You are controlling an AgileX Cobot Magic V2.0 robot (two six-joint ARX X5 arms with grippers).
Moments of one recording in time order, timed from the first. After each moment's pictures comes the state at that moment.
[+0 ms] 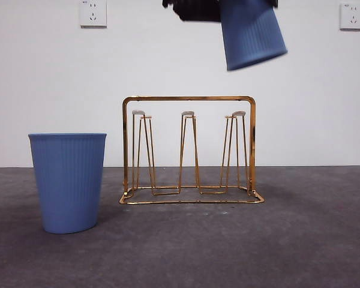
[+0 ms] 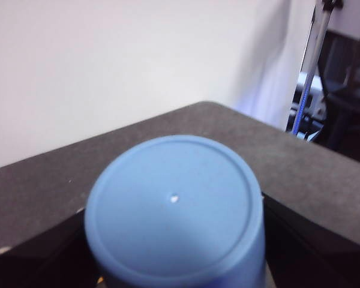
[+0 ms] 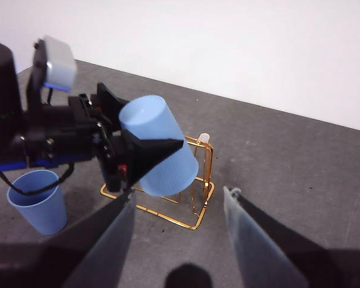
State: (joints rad) left arm -0.93 1.64 1.27 0.23 -0.30 -0.09; right arm 0.81 0.68 1.31 -0.96 0.35 0.05
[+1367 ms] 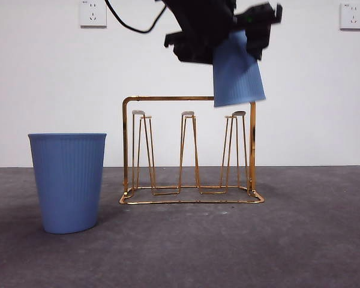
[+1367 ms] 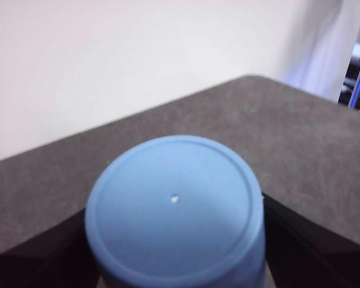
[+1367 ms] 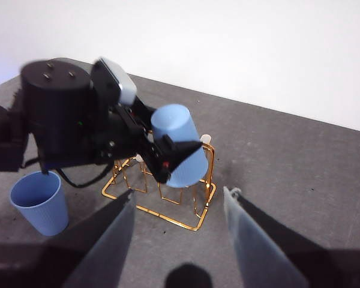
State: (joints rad) left arm -0.85 1.83 1.37 0.25 -0.30 -0.04; right arm 0.81 0.68 1.31 -0.95 0.35 0.05
